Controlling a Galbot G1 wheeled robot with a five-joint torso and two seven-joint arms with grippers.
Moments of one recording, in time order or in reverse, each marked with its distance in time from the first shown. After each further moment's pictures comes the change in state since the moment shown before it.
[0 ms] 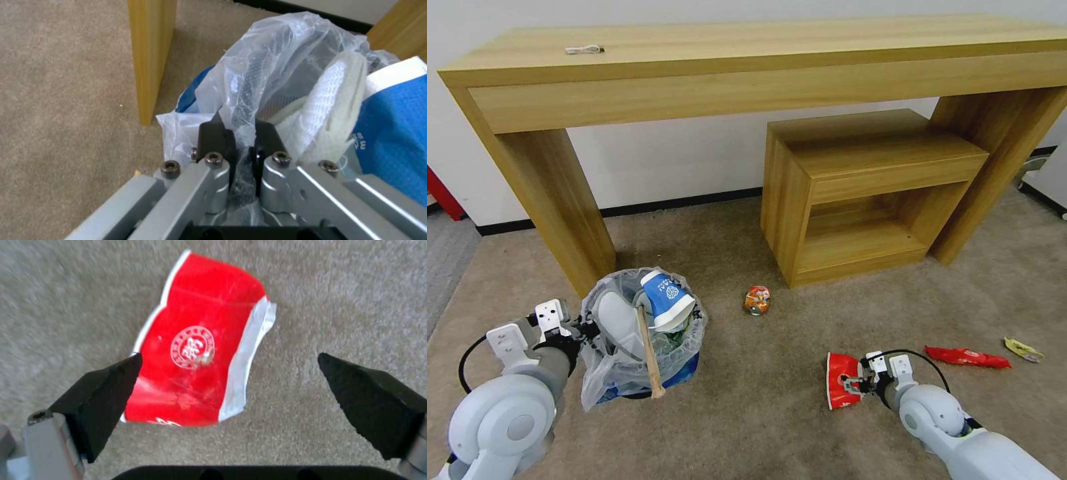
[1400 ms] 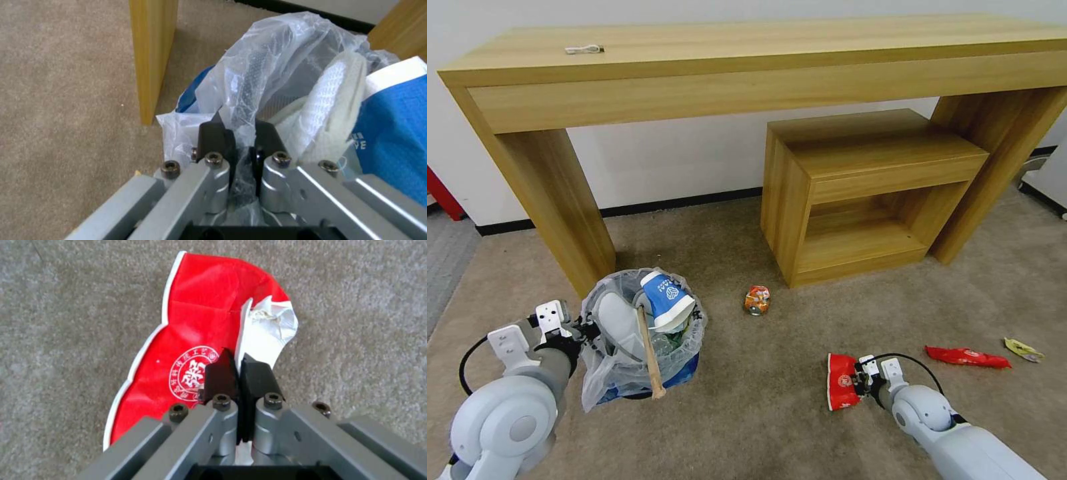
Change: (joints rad) left arm 0.004 -0.009 0.006 0.000 0.018 -0.002 0.002; right arm 0.068 0.055 -0.019 -0.174 -0.128 0.094 -0.168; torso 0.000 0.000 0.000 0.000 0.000
